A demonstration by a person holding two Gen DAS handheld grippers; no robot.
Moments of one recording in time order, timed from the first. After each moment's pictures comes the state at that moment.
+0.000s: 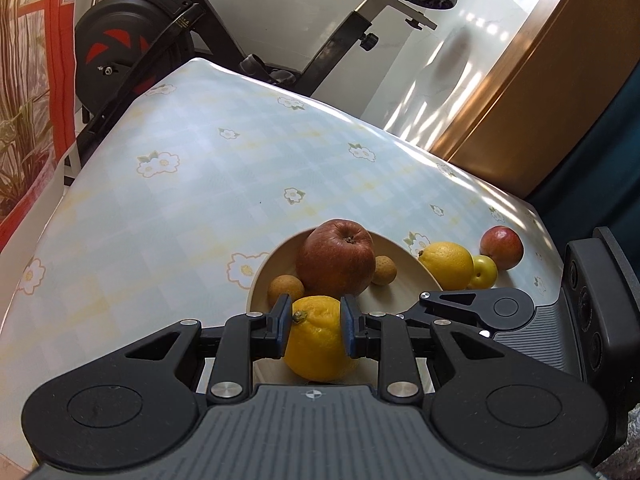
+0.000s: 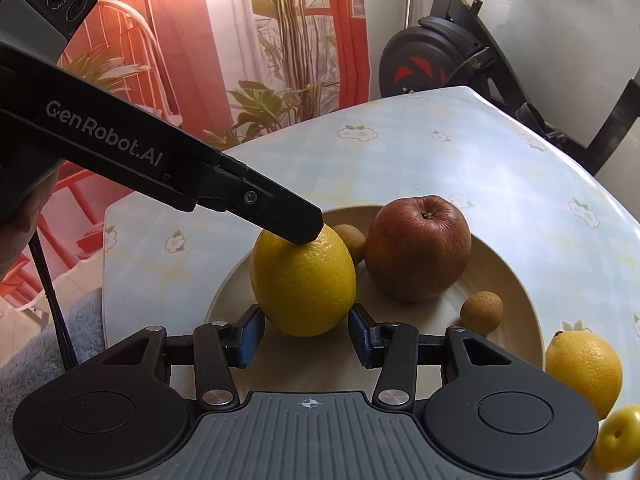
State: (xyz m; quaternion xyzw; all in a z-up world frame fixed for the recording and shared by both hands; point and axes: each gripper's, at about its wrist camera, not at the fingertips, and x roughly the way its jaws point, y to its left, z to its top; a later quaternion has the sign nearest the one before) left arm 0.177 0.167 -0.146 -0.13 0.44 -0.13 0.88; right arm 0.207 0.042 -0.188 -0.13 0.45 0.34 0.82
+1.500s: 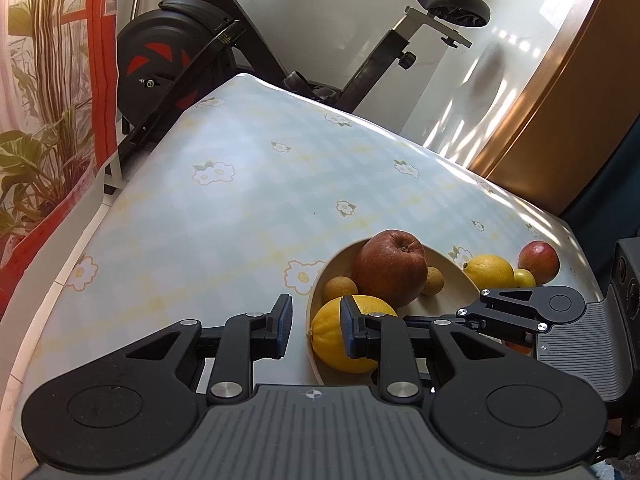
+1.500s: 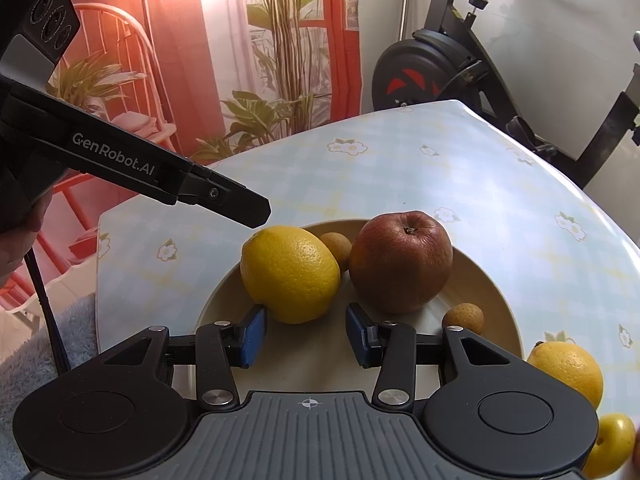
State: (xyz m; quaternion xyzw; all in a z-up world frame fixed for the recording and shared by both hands) left arm 0.168 0.181 -0.146 -0.12 0.42 -0.07 0.90; right arm 0.205 0.025 -0.179 -0.12 0.43 0.34 0.83
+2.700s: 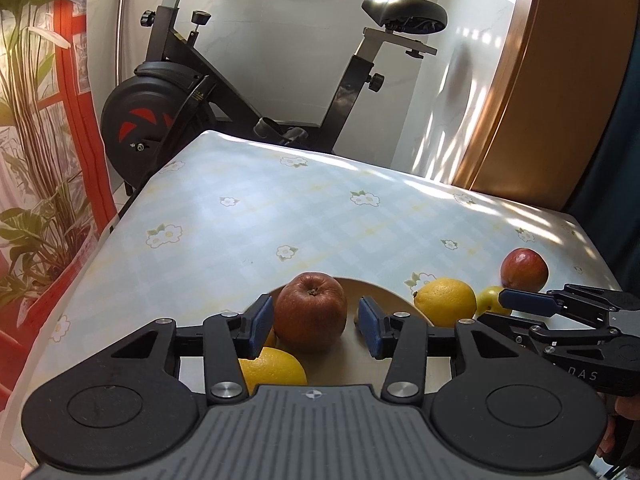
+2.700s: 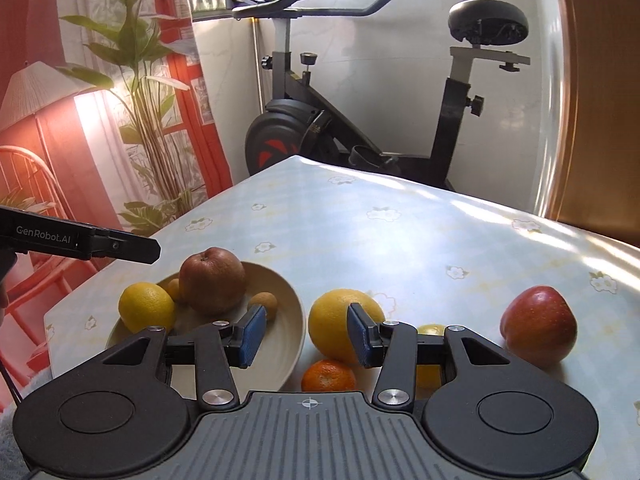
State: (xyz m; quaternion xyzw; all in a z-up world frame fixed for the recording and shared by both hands) left arm 0.167 0.097 -0.115 -0.04 0.37 -0.04 0.93; right arm 0.170 -0.139 -0.142 0.01 0.34 0.17 0.92
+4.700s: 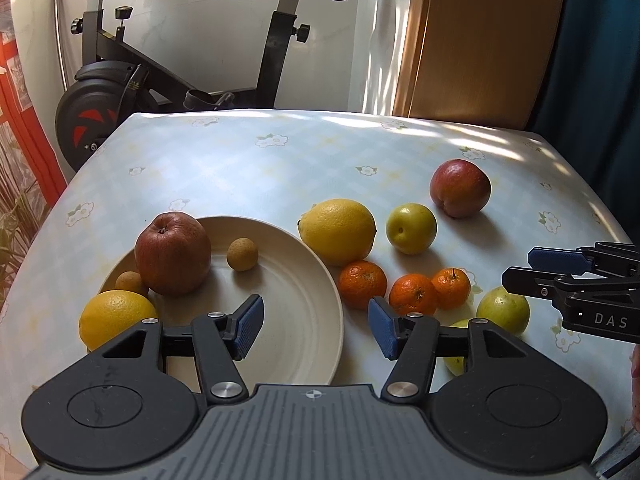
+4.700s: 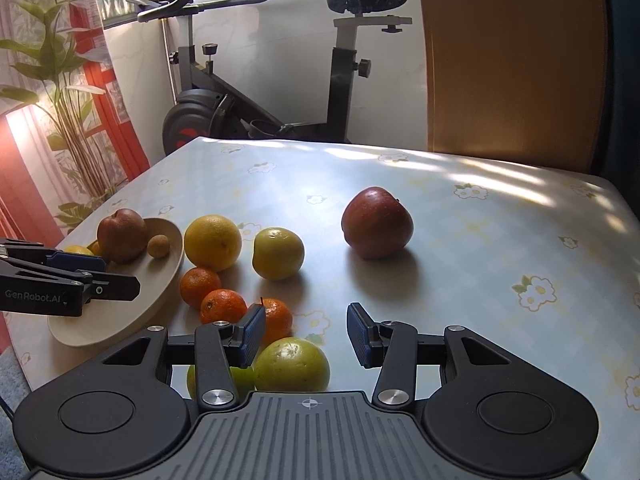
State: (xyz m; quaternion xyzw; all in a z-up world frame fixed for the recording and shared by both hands) left arm 0.139 0.002 -0.141 0.04 0.41 -0.08 0.91; right arm 0.107 -0.226 -0.153 0.04 0.38 0.08 0.92
